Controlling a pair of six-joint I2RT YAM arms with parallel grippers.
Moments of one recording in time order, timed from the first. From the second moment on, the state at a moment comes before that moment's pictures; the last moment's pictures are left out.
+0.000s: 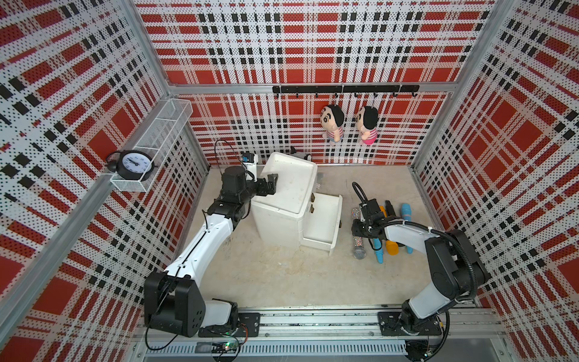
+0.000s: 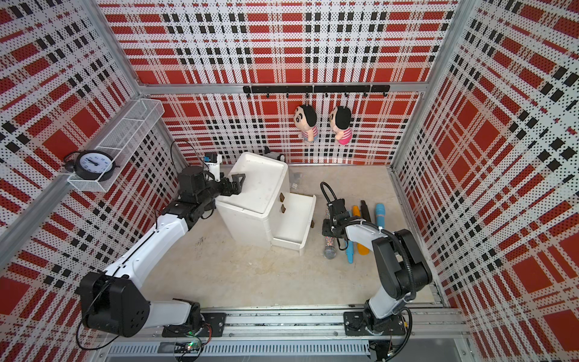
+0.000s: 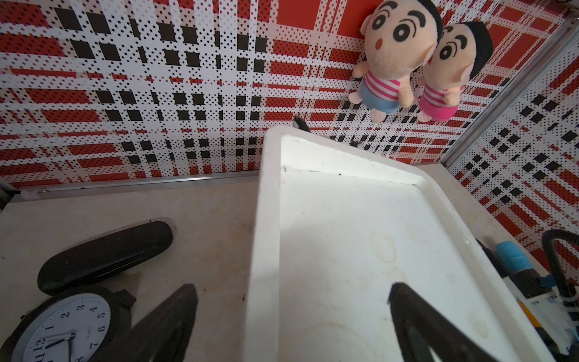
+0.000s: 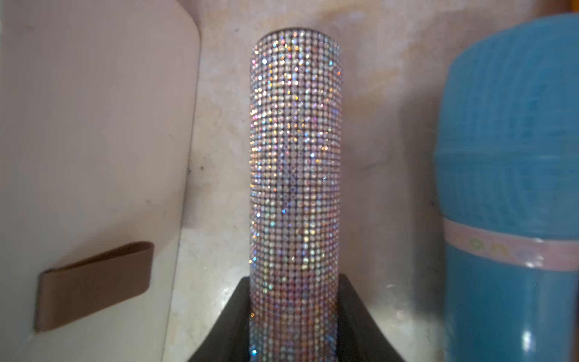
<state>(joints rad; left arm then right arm) -0.19 1.35 1.11 -0.08 0.18 -0.17 0.35 1.62 0.86 -0.29 0.05 0.44</state>
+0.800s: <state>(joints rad) -0.19 1.35 1.11 -0.08 0.18 -0.18 0.36 1.65 0.93 -0.47 0.29 0.38</state>
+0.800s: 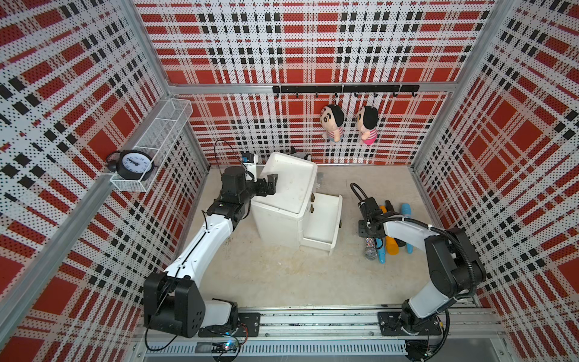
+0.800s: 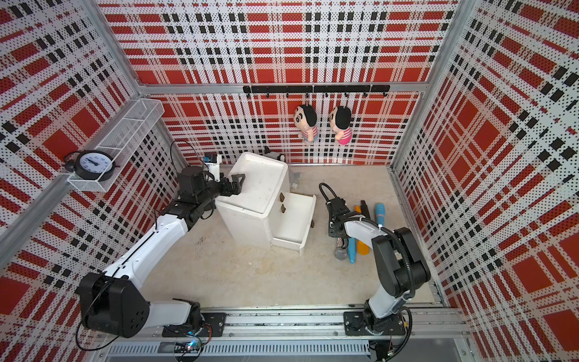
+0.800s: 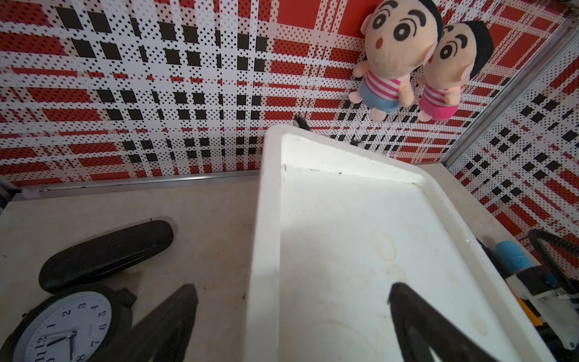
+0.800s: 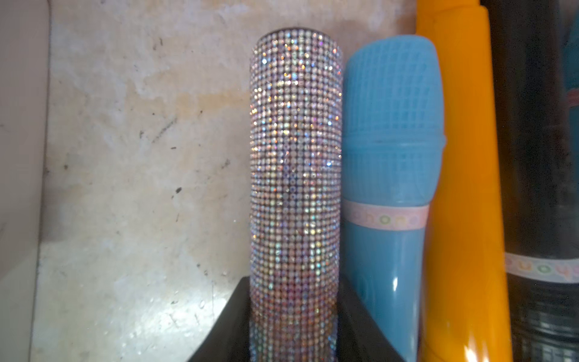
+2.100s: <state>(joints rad) -0.18 1.35 1.11 -0.08 0.18 -0.18 0.41 1.70 1.03 -0.58 0.42 0.37</state>
